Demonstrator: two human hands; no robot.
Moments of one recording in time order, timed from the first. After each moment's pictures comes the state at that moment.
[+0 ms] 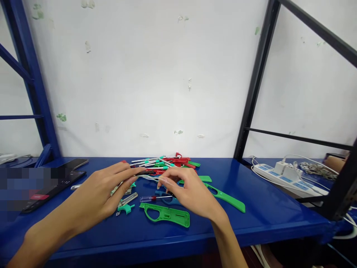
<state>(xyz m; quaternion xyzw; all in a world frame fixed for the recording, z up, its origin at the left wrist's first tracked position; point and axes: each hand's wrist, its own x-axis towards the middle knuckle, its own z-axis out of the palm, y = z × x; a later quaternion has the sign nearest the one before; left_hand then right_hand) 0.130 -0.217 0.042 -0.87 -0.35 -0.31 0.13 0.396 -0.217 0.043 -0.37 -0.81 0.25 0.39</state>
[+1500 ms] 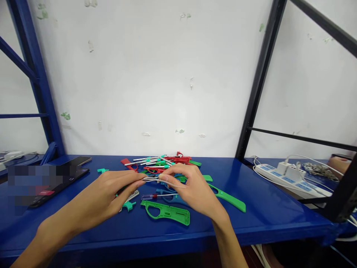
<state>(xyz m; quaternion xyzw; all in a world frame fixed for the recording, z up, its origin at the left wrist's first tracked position) 0.140 -0.227 0.043 -0.89 -0.29 -0.32 0.12 0.398 -0.217 0.046 -0.35 -0.80 0.20 0.44</state>
